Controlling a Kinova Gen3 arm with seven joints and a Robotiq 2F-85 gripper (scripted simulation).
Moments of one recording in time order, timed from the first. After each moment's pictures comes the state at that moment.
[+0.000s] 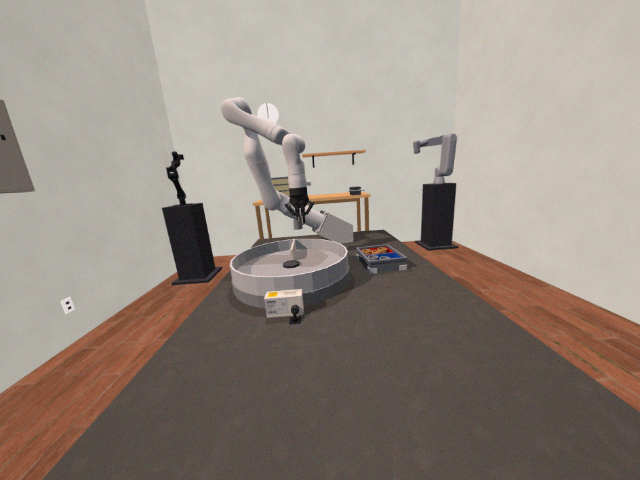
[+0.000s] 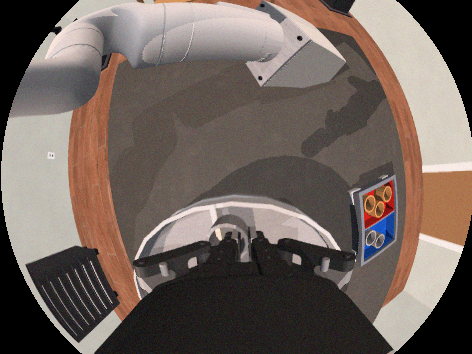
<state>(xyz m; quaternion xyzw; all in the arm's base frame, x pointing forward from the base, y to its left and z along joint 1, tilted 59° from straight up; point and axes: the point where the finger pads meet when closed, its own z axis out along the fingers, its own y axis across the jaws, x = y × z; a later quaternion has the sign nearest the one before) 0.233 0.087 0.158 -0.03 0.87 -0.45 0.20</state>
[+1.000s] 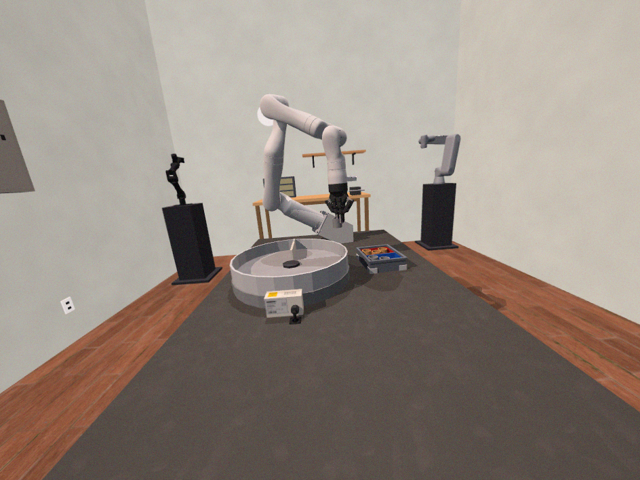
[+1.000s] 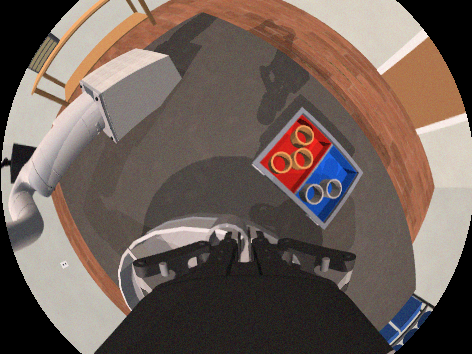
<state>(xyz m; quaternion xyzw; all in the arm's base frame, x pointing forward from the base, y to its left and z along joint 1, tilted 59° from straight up) 0.292 0.202 0.038 0.23 0.84 -0.37 0.32</state>
